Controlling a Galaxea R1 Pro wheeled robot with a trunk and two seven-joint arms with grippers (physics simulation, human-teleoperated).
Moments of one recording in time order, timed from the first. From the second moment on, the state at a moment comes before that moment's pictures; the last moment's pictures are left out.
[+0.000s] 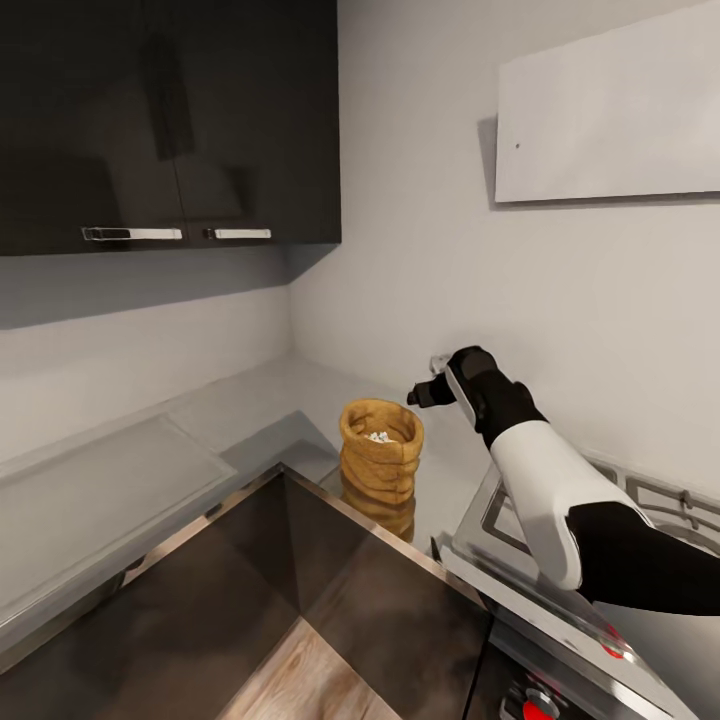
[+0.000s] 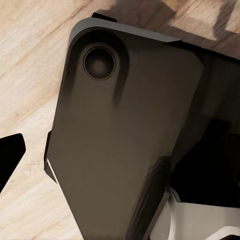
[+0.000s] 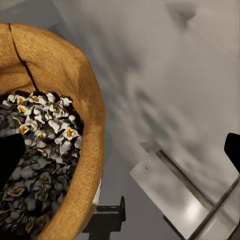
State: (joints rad) left arm 0.00 -0.02 0.02 -0.07 0.26 -0.01 -0.01; right arm -1.26 0.11 0.06 -0.58 0.18 0.93 0.16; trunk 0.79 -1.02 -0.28
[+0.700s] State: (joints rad) left arm 0.00 -0.02 0.02 -0.07 0.26 -0.01 -0.01; right arm -1.26 0.11 0.06 -0.45 0.18 0.80 0.16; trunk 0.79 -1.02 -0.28
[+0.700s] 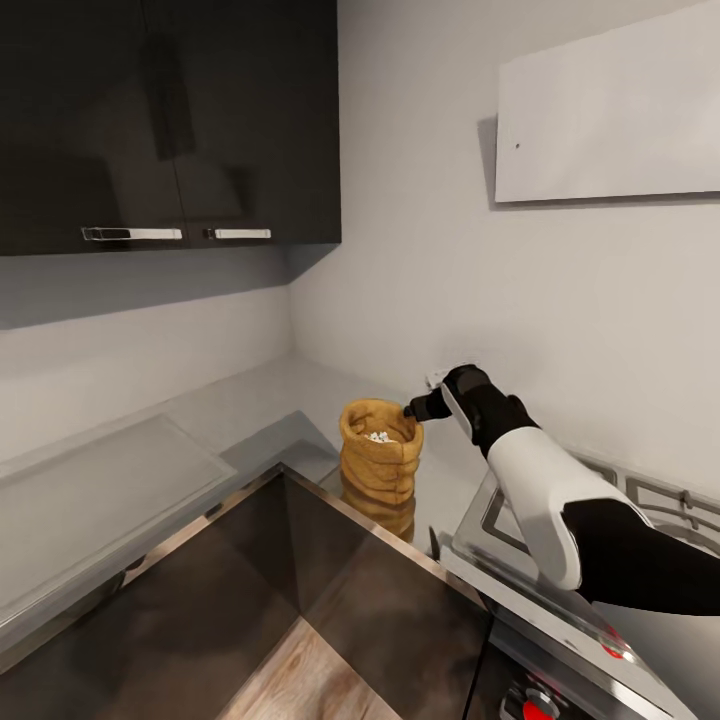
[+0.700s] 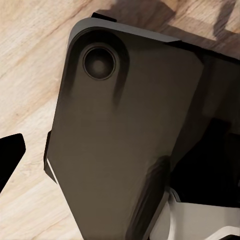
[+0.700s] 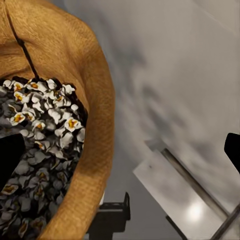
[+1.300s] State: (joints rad) left arm 0.00 -0.02 0.02 -0.07 0.26 -0.01 -0.01; right arm -1.27 0.11 0.06 -0.36 0.17 0.68 0.16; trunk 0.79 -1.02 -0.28
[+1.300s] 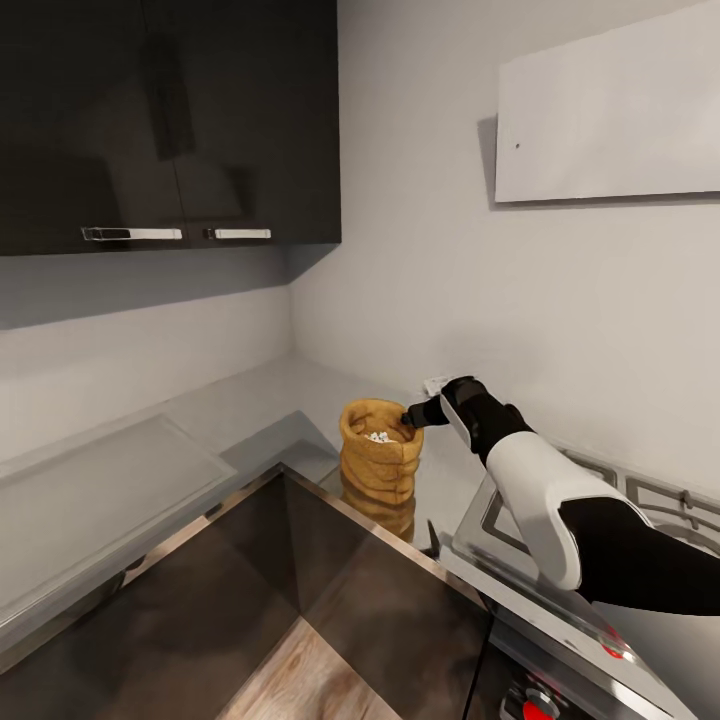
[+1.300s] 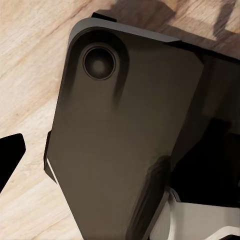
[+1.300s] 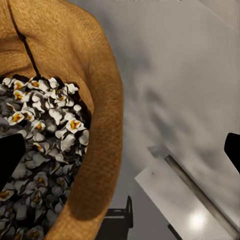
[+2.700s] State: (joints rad) left arm 0.00 -0.02 0.02 -0.07 0.26 -0.01 -0.01; right arm -1.27 0.11 0.05 -0.22 0.10 0.54 0.16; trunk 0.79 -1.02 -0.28
